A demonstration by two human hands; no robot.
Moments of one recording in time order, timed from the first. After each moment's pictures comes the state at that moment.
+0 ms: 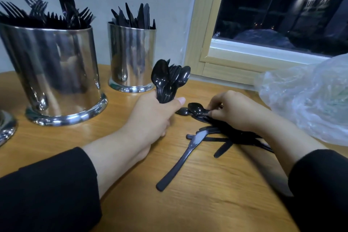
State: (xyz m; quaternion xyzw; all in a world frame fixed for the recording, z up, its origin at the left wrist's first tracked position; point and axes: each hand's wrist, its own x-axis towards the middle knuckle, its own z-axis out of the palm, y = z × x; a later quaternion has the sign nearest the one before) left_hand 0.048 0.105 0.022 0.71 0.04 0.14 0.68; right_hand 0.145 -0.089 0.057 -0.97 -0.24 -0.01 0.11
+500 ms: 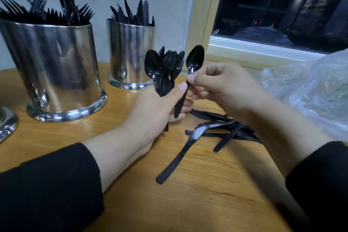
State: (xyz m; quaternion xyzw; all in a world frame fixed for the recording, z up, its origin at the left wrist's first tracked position) left_hand 0.042 0.096 0.027 0.67 -0.03 0.14 0.73; right_hand 0.106 -0.055 0.084 -0.77 -0.27 0.06 0.58
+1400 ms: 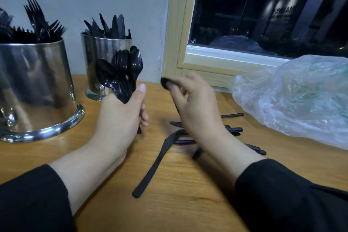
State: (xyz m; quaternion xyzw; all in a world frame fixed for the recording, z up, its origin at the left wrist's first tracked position) left_hand 0.047 0.102 0.028 0.67 0.04 0.28 0.69; right_hand 0.104 -0.042 0.049 -0.81 -0.30 -0.35 0.37
